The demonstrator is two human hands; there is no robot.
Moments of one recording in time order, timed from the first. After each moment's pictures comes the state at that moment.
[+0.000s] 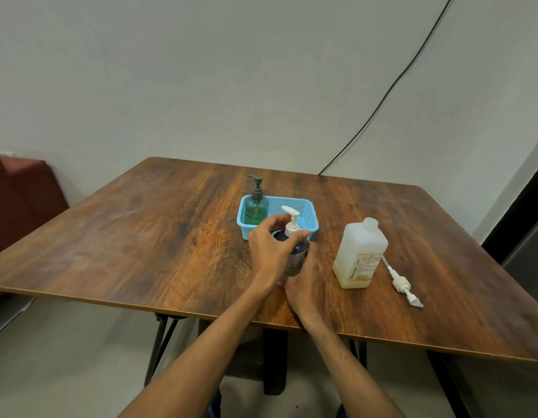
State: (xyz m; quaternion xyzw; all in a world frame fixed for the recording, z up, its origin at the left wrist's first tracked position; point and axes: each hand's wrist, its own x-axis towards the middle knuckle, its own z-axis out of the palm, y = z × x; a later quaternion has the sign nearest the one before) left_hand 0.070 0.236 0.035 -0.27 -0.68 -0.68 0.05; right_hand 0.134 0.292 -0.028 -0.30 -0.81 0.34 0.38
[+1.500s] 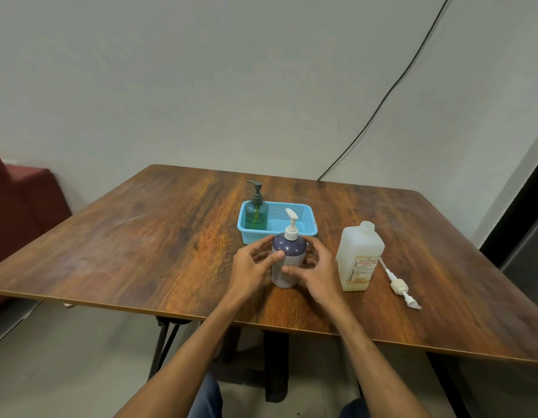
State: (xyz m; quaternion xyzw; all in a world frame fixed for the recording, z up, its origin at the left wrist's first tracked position) left_hand 0.050 0.192 0.006 -0.32 -0.67 -0.66 -0.11; right_hand 0.149 0.329 -0.003 -0.20 -0.79 0.49 0.31
